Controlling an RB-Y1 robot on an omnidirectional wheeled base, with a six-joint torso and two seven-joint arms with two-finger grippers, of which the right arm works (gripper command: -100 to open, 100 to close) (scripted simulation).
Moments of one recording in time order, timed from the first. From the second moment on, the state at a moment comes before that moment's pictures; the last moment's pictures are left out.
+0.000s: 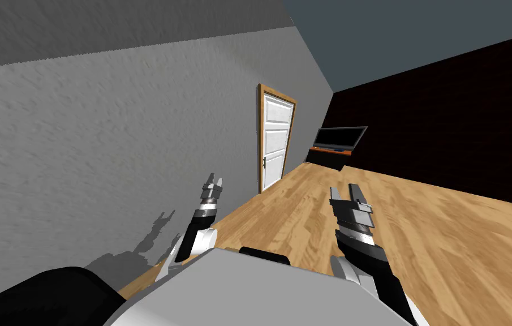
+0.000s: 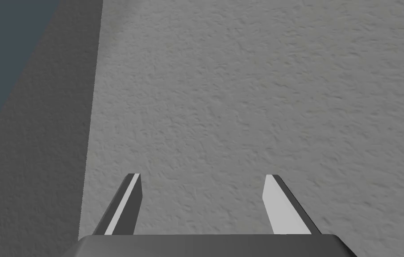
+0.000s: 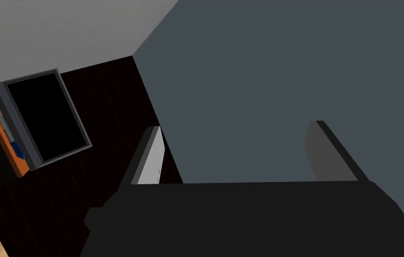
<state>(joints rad) 0.54 -0.01 -0.07 -2.20 -0.03 -0.55 -0.01</state>
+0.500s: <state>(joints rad) 0.52 -0.03 -0.10 -2.14 -0.04 -0.56 -0.09</state>
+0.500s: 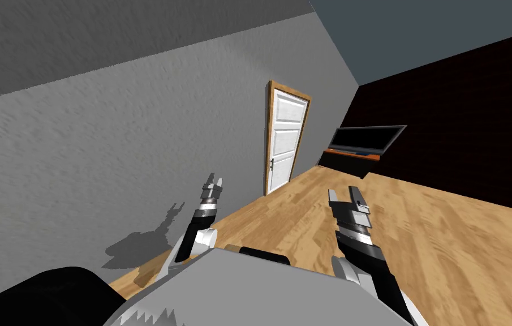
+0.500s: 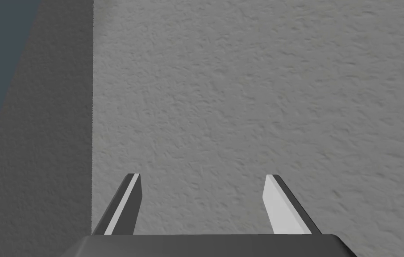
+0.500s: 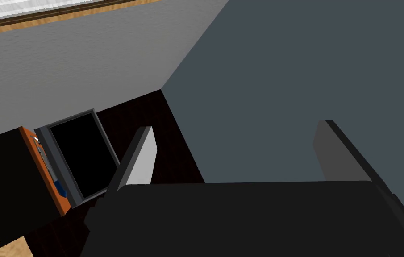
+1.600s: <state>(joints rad) 0.46 -0.06 -0.17 -1.95 -0.05 -0.59 -0.31</state>
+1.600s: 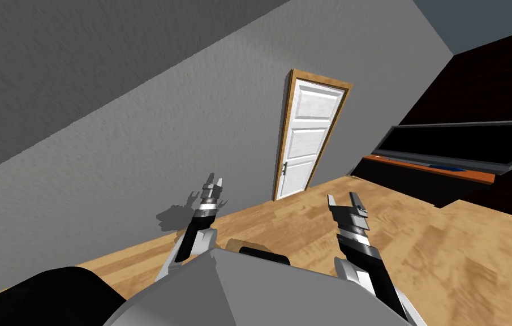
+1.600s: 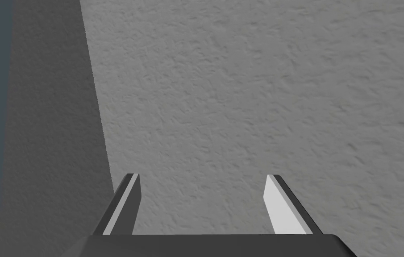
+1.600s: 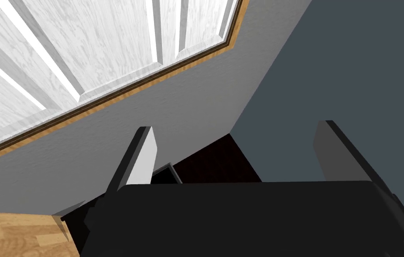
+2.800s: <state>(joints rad) 0.39 -0.09 -0.27 -1.72 -0.06 -0.62 -0.59</state>
